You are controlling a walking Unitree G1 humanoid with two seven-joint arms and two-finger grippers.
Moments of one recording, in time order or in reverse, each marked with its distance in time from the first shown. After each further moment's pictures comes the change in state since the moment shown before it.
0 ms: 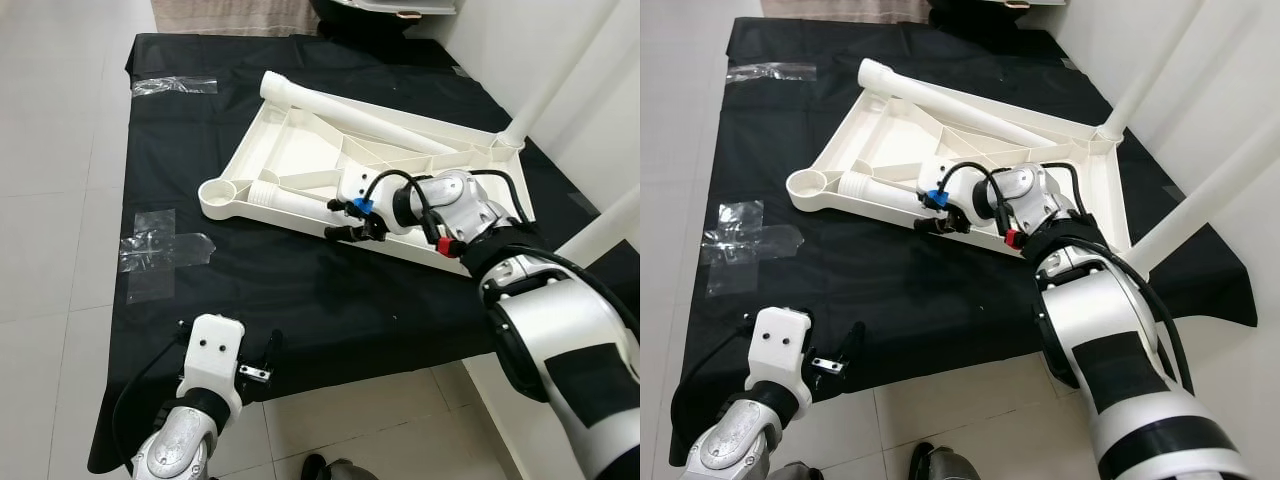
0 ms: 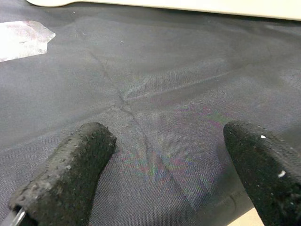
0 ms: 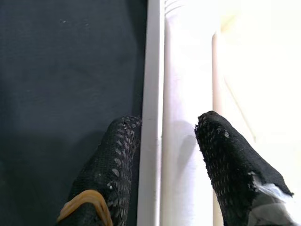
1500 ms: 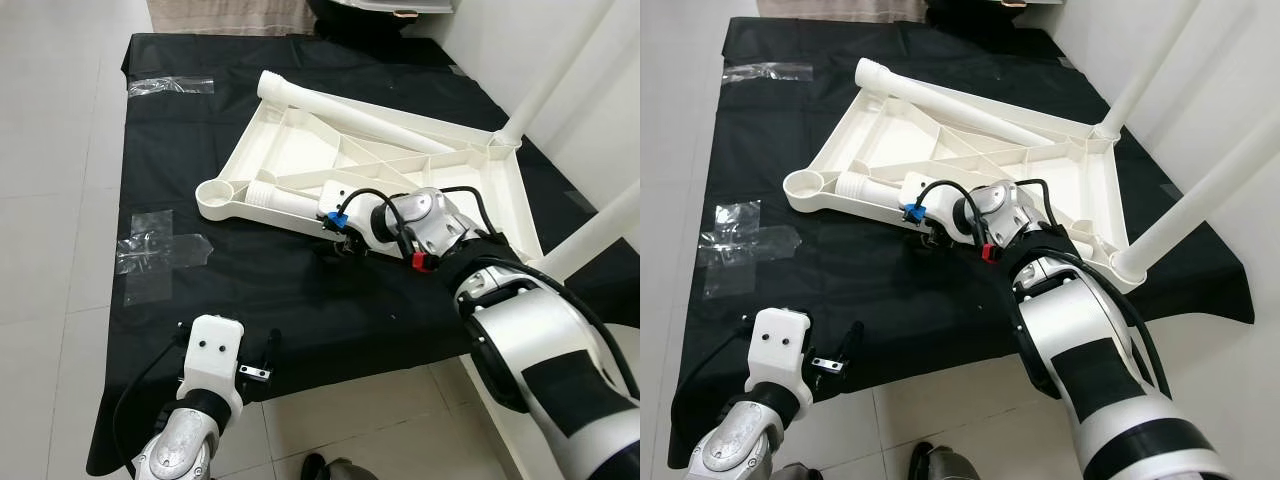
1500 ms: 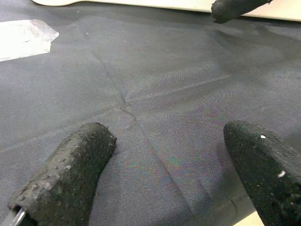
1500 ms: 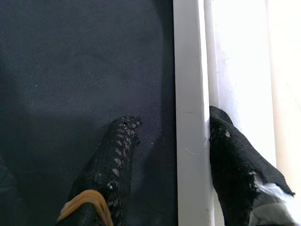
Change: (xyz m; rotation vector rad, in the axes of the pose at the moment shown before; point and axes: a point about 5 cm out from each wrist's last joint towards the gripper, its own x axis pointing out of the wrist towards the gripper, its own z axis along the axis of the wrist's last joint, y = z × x) left arm -0.001 -0.002 0.000 -0.011 0.000 0.012; right arm 0.026 0.023 -0.005 0.053 0.106 0.072
